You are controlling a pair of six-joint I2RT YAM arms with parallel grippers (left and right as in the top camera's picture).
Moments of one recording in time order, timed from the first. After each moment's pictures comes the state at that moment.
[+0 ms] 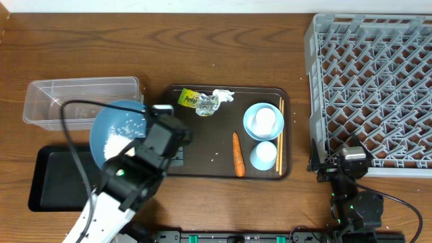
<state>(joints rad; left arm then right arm) -0.53 0.97 0.94 -0.97 -0.33 -0.47 0.07 0.01 0.01 -0.07 -0.01 -0.05</state>
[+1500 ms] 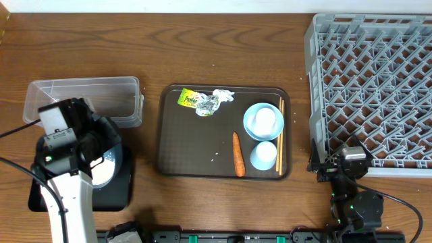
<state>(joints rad) 0.36 1.09 0.94 -0.87 0.27 -0.29 0.07 0.01 0.01 -0.07 -0.01 -0.05</state>
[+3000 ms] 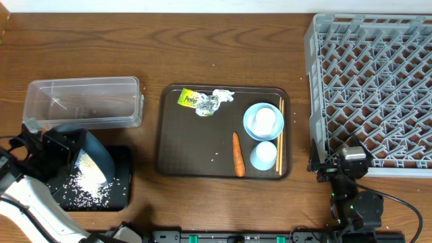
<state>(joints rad) 0.95 1.22 0.94 -0.91 0.94 -0.22 0.07 0.01 0.01 -0.07 -0.01 -0.05</state>
